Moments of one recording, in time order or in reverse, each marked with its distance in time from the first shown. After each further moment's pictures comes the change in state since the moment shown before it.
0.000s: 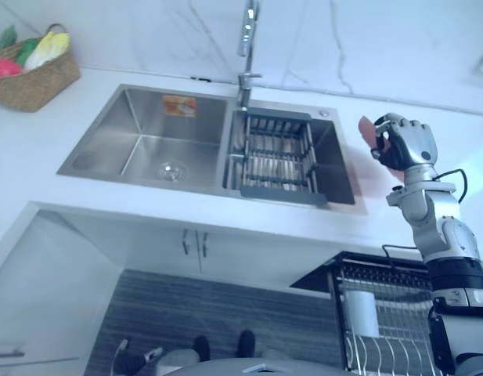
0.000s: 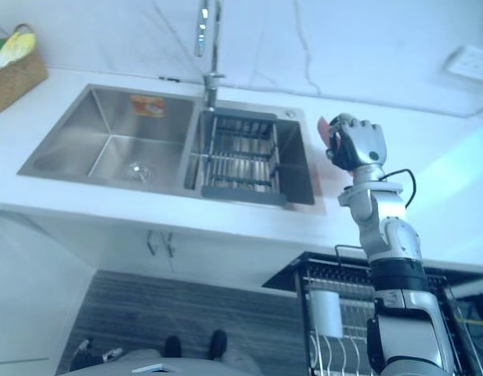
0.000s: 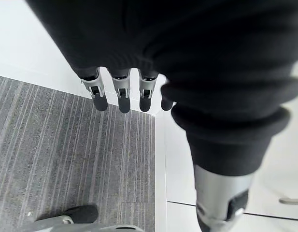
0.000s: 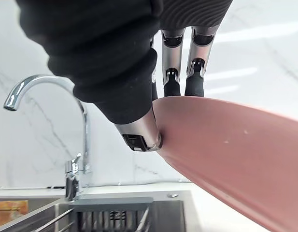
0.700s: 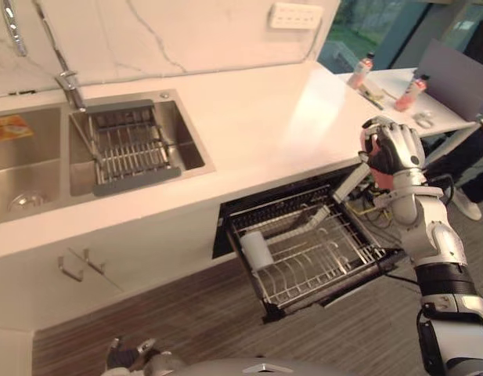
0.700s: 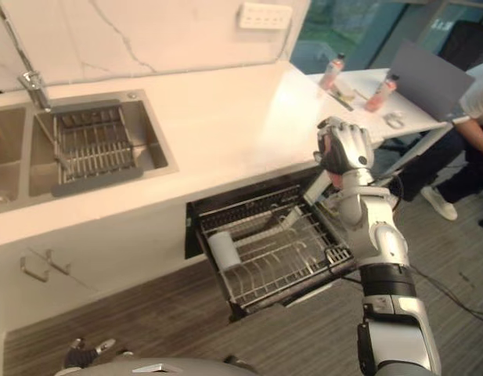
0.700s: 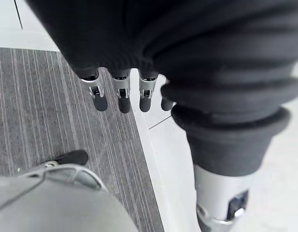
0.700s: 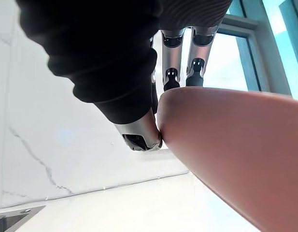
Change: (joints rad) left arm -0.081 -0.020 0.106 0.045 -0.063 0.034 -0.009; right arm 0.037 0.064 -0.012 -0.038 0.056 -0.016 0.006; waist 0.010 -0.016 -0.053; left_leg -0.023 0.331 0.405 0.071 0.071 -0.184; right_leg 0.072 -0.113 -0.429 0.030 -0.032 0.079
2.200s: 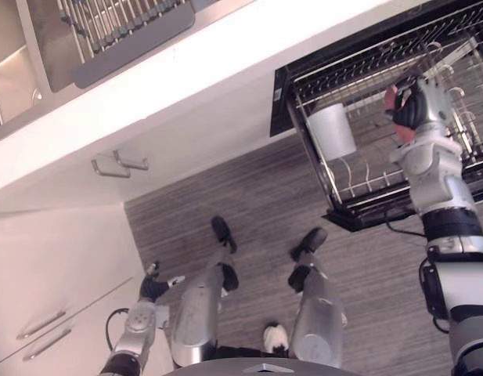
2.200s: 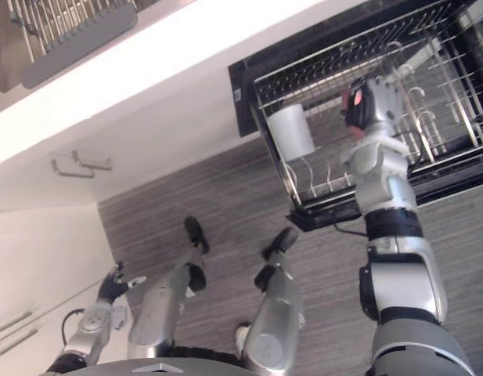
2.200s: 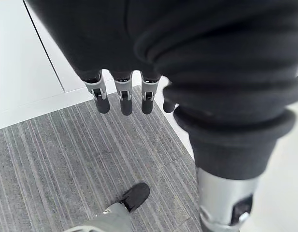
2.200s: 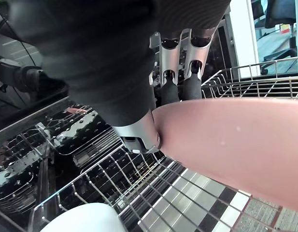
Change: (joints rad) left arm -0.250 0.045 -0.295 -0.063 -0.140 -0.094 -0.002; right arm -0.445 -0.124 0.173 0.401 0.158 0.163 -0.040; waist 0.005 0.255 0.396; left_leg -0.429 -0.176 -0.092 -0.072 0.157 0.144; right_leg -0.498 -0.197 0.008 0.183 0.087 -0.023
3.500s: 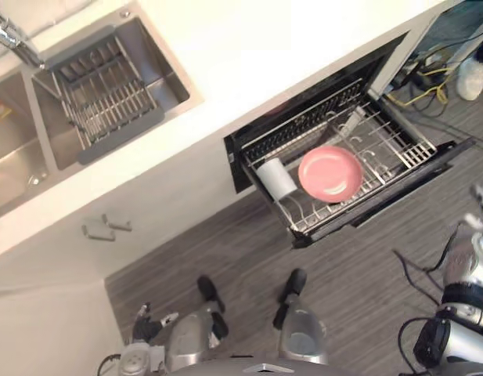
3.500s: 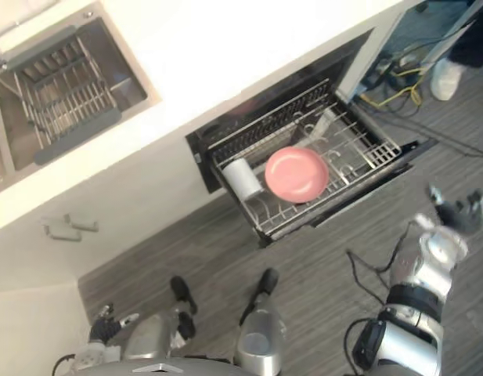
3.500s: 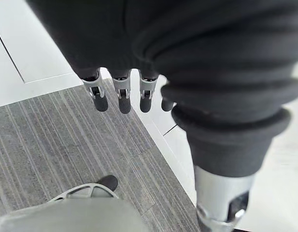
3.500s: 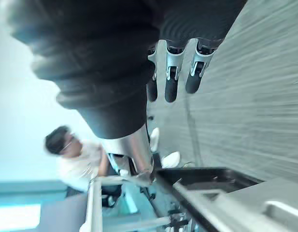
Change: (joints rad) left arm 0.171 -0.043 0.092 0.080 0.010 -0.031 0.003; right arm 0.504 0.219 -0.734 -0.023 1.158 0.035 -0.087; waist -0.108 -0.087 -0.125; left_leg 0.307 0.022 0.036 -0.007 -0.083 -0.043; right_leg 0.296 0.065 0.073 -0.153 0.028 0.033
